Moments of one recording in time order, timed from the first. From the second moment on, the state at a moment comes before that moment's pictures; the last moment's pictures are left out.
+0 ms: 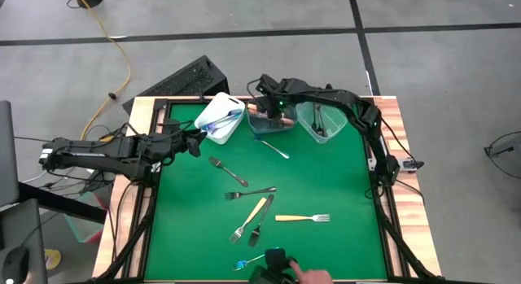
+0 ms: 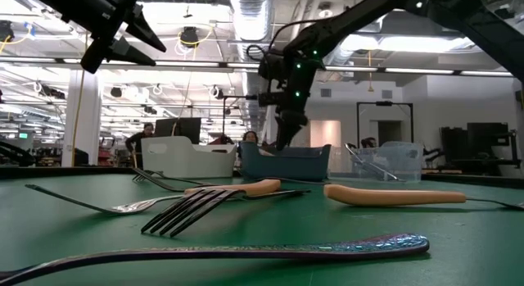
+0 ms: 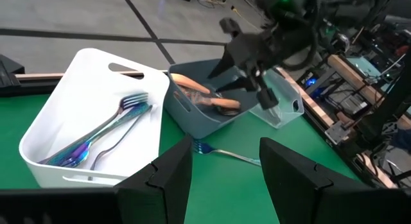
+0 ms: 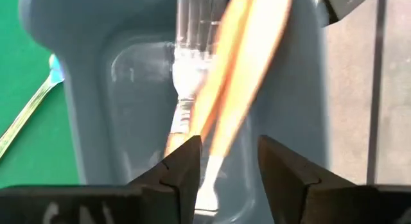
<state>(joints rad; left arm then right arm) 0.02 0.65 0.59 -0.40 -0.66 -0.85 -0.53 2.16 1.86 -0.81 0.08 -0.62</state>
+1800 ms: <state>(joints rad) 0.01 0.73 0.59 -0.19 0.15 -0.62 0.27 1.63 2.07 -1.31 0.24 0.36</state>
